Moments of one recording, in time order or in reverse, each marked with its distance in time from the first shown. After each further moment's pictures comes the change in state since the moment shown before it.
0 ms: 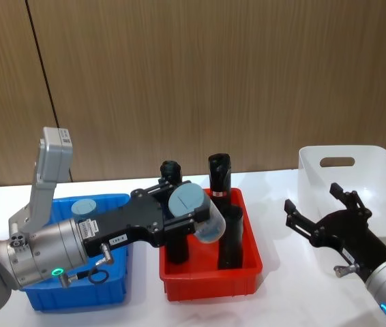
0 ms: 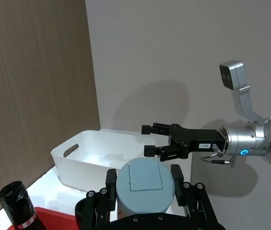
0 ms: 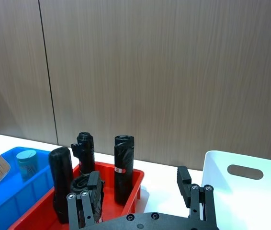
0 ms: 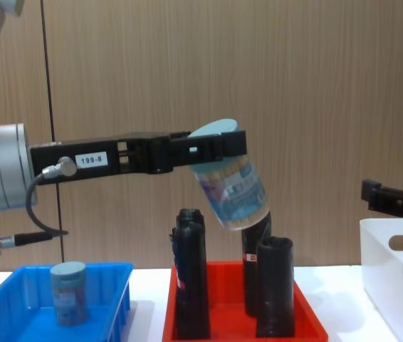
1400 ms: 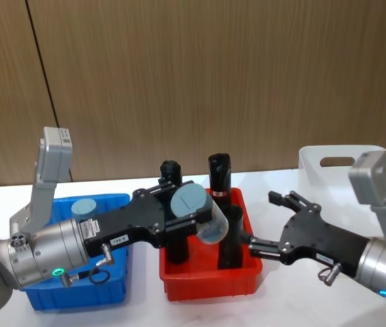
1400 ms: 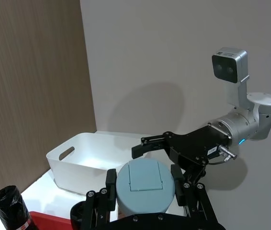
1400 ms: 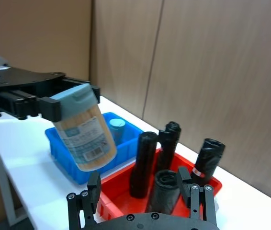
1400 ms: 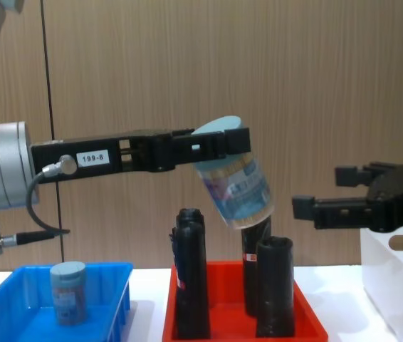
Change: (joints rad) left arm -0.004 -0.002 0.003 0.002 -0.005 -0.005 -0.018; right arm 0.140 0.072 0.000 0.013 -0.042 0.152 0.511
